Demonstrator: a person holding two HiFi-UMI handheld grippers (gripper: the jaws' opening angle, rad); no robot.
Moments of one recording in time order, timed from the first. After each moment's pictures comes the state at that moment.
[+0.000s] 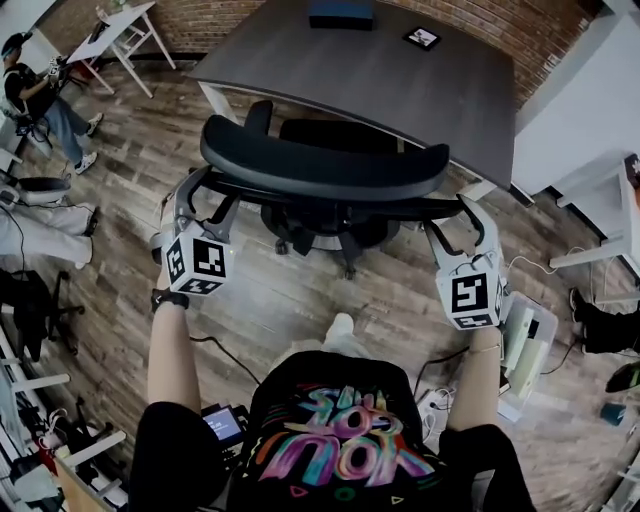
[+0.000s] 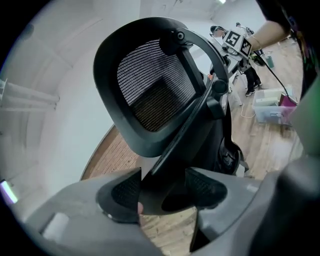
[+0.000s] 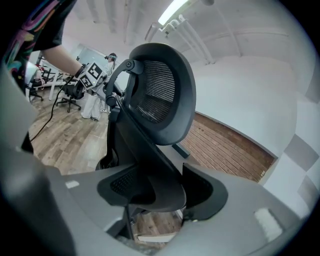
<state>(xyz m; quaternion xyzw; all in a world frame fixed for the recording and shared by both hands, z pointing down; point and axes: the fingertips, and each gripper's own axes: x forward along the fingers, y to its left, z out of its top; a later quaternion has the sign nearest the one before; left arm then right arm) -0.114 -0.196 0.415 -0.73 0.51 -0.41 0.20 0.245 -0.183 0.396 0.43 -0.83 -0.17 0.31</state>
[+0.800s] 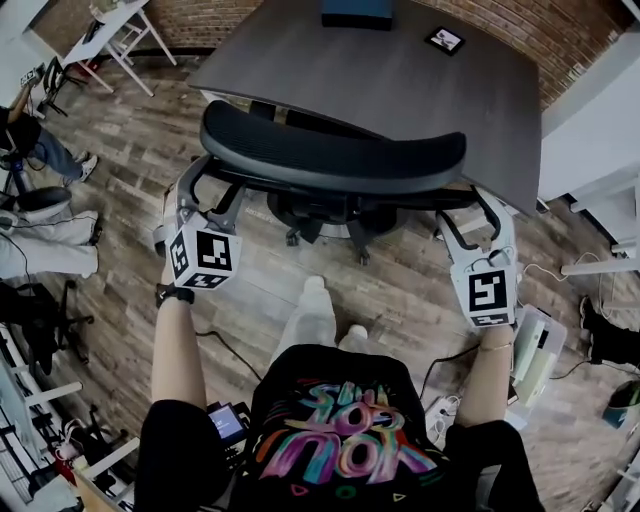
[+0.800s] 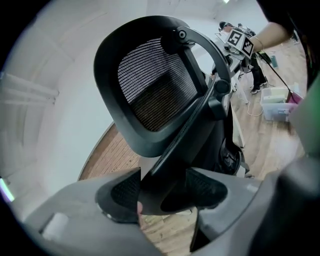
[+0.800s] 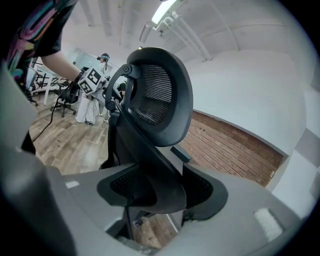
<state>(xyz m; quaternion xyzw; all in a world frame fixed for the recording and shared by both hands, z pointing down) -0.164 -0.313 0.416 -0.73 0.51 -0.41 0.20 0.194 -0.296 0.392 0.43 -0.84 -0.16 0.28</state>
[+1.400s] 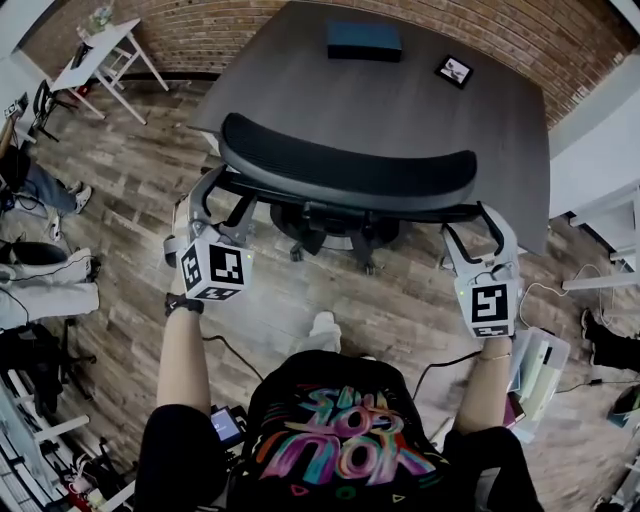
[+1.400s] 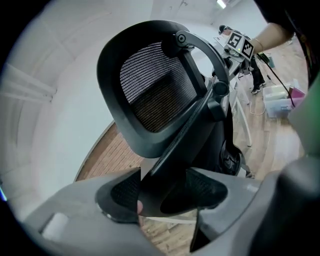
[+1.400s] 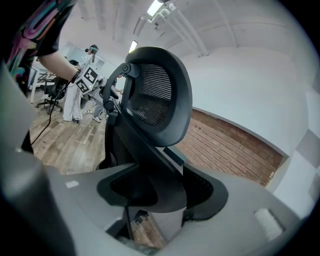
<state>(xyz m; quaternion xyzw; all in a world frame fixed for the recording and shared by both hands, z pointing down) -0.206 -0.432 0.416 -0.75 0.50 -0.38 0.22 0.149 -0.397 0.394 0.47 -0.82 -0.16 0.29</state>
